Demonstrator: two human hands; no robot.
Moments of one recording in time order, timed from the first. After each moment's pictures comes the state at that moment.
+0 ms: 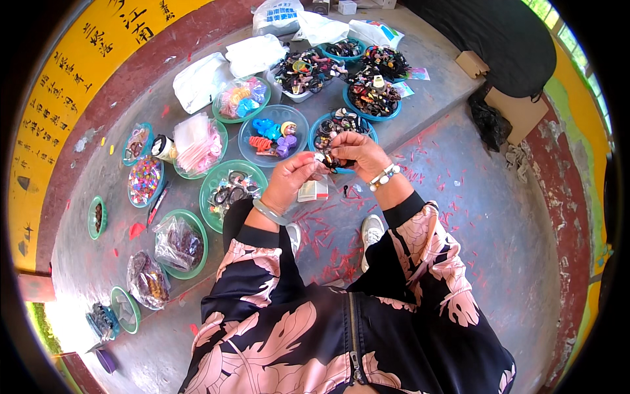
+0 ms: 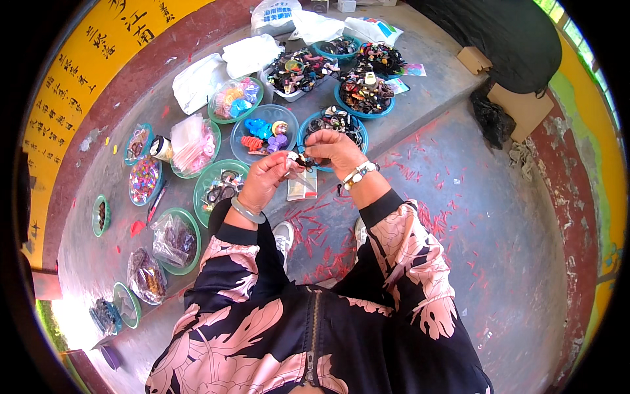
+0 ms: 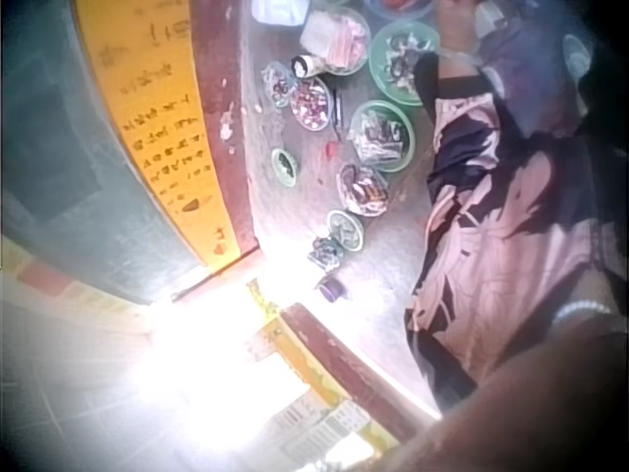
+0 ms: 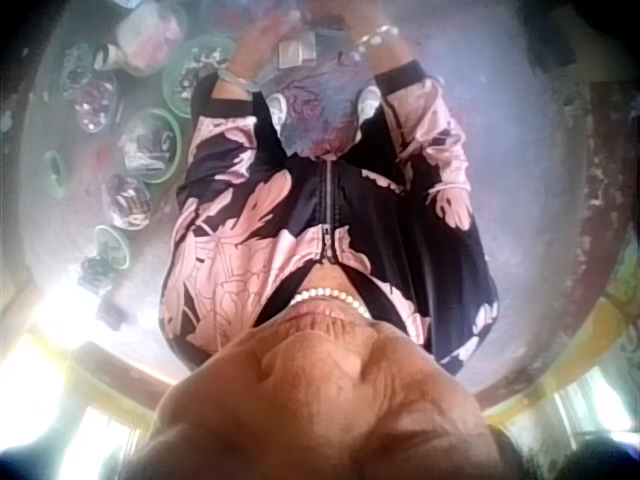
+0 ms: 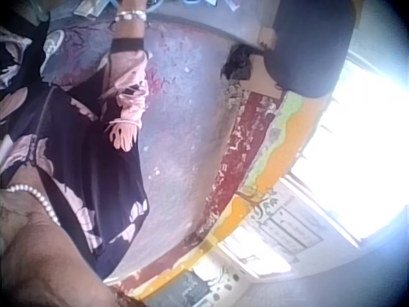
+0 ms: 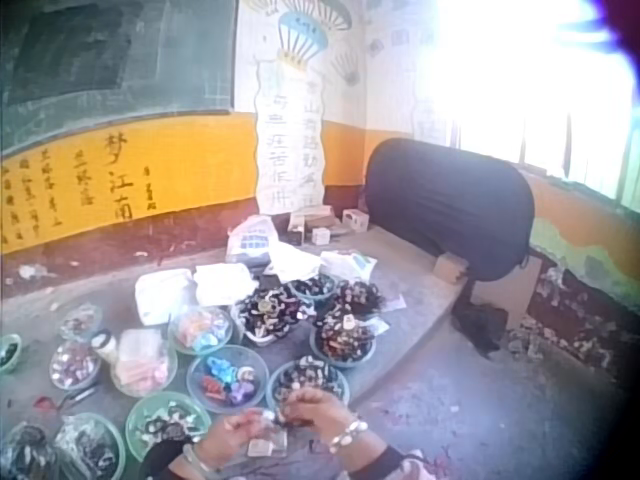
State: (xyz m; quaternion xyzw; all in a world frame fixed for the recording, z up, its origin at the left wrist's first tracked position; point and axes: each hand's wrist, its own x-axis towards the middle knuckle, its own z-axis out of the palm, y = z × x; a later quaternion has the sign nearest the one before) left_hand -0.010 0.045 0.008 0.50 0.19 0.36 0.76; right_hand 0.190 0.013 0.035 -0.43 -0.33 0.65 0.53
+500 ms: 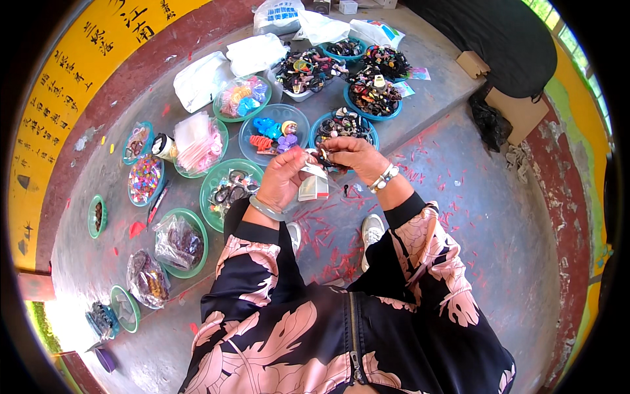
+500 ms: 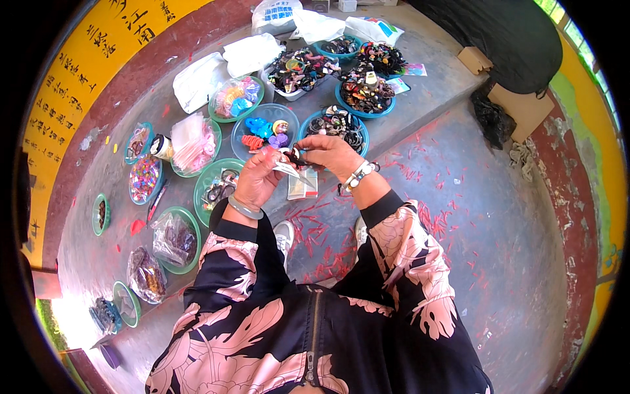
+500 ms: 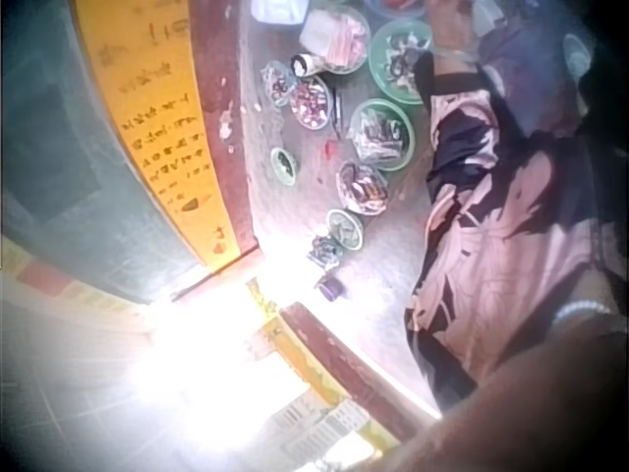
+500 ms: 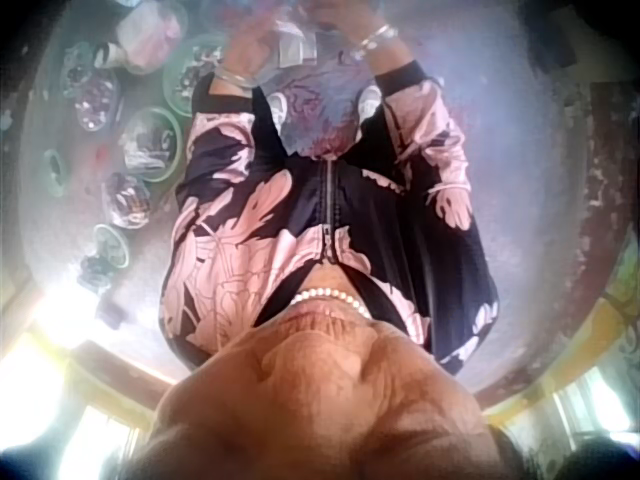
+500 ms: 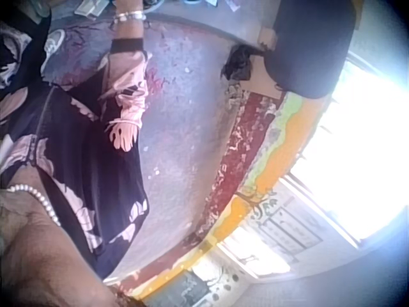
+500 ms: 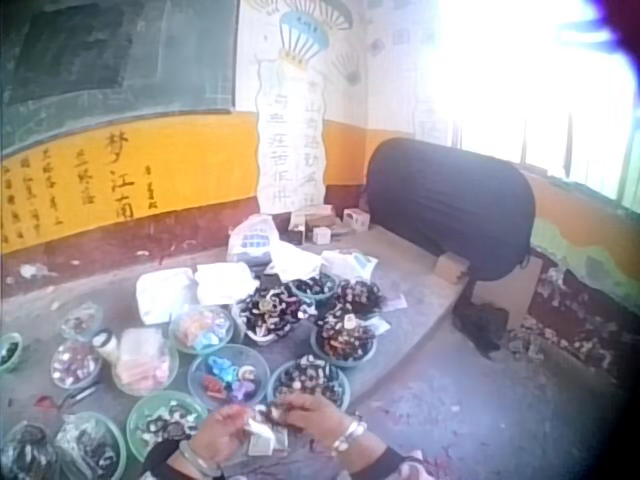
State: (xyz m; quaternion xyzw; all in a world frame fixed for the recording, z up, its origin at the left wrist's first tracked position) left_hand -0.016 0.050 0.015 0.35 0.13 0.39 0.84; right_hand 0.182 0.008 0.041 -0.48 -0.43 0.61 0.46
